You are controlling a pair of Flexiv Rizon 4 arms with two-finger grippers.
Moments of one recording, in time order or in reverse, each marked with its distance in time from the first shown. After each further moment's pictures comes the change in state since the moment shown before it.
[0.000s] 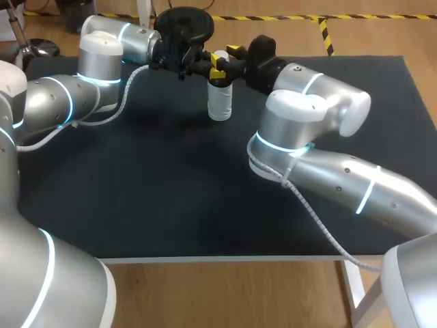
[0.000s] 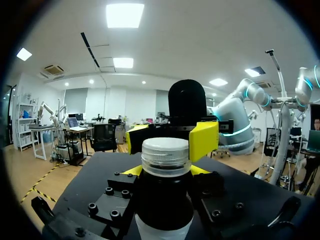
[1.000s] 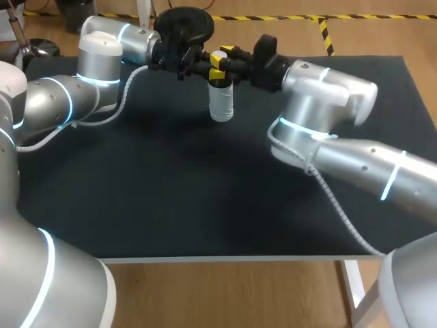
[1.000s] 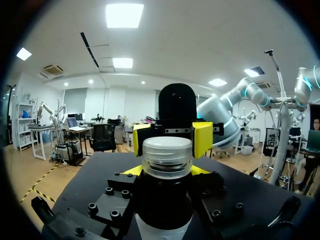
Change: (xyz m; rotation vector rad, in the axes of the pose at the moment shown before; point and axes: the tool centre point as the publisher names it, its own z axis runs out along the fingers) left arm 0.002 0.001 -0.001 0.002 0.007 -0.001; right arm 0.011 0.003 0.002 -0.054 0.245 -0.016
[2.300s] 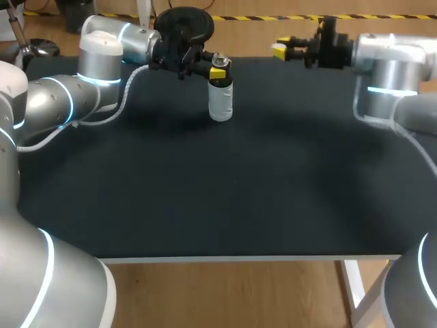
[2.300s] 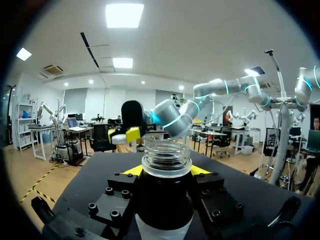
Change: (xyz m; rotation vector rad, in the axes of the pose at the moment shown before) left arm -0.002 -0.001 0.001 0.000 -0.001 0.001; right arm -0.122 -0.019 -0.121 0.145 0.158 0.030
